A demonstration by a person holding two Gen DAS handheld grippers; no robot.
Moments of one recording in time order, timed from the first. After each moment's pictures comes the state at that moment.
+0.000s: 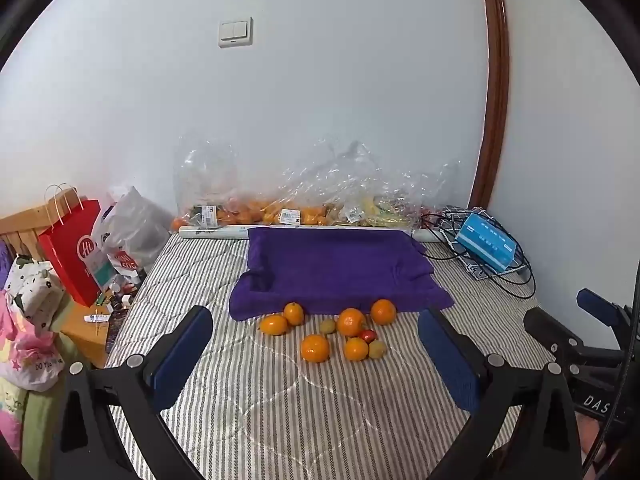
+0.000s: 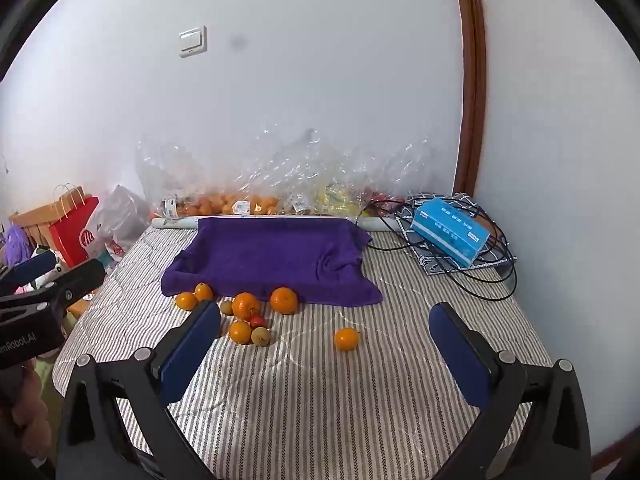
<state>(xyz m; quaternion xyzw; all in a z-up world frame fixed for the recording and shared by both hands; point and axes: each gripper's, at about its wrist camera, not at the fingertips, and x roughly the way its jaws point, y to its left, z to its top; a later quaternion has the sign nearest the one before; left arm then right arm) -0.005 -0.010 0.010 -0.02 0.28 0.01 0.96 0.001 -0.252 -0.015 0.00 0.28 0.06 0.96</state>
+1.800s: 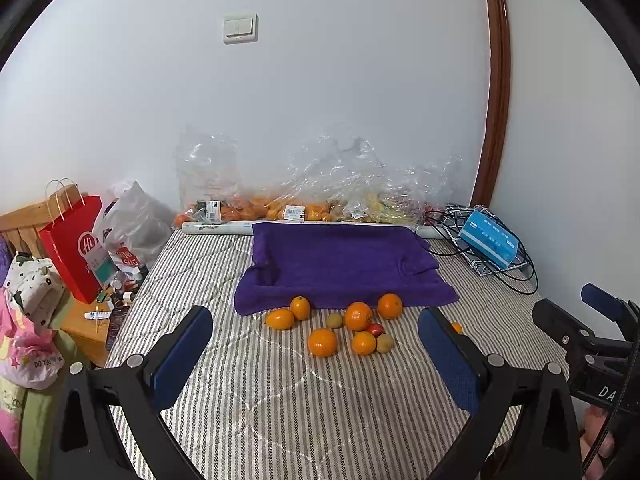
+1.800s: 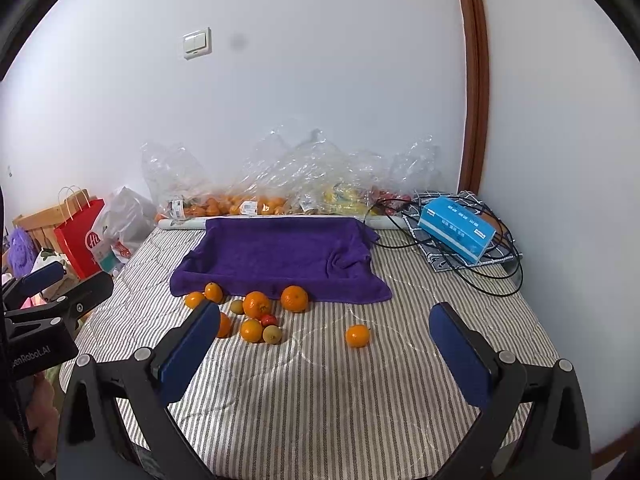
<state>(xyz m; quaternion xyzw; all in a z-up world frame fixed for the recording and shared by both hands) -0.010 -0.001 -0.005 -0.02 0.27 0.01 0.96 -0.007 -0.246 -0.017 0.01 0.27 0.06 0.96</state>
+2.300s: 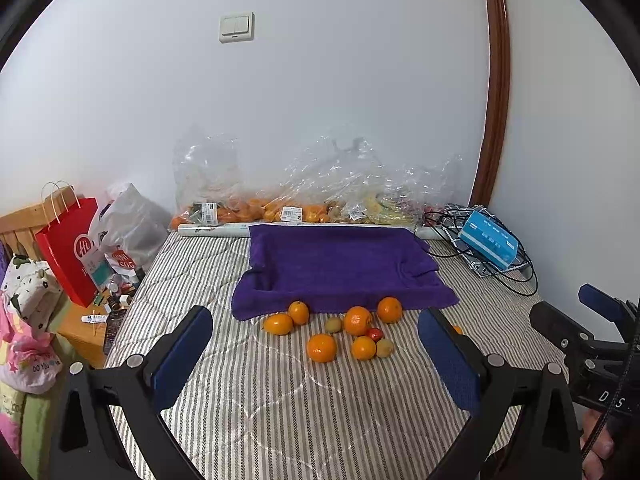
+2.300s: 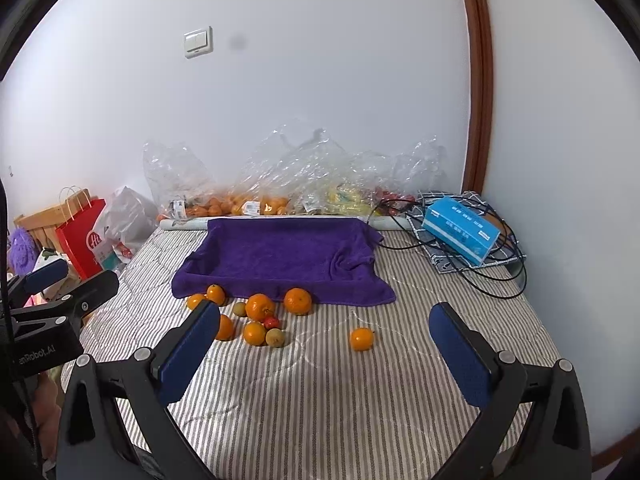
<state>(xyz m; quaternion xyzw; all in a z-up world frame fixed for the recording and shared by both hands) -0.005 0.002 -0.004 -0.02 0.28 0.01 0.96 0.001 -0.241 -0.016 0.01 0.28 0.07 0.96</state>
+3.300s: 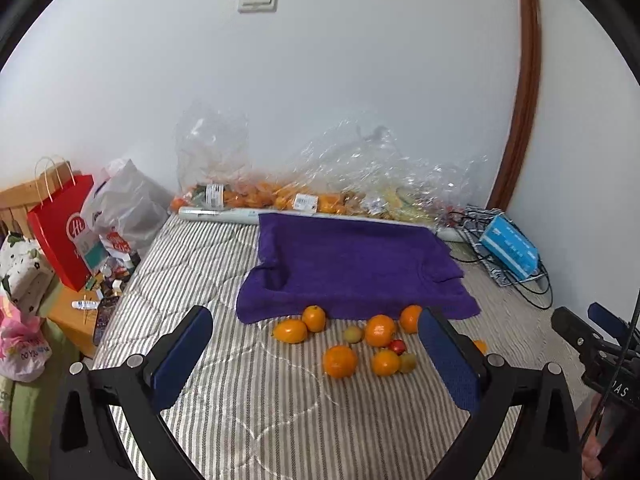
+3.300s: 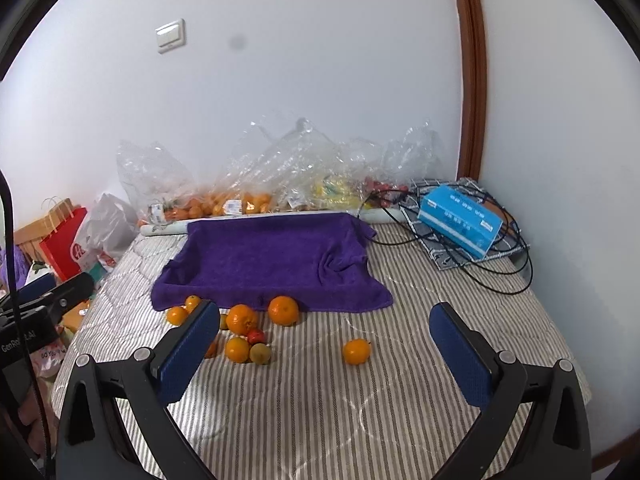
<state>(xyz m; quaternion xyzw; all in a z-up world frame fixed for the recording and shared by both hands) 0.051 0.034 -0.028 -0.05 0.30 0.02 0.95 0.051 -0.247 -0.039 0.03 0.30 0.04 0.95</state>
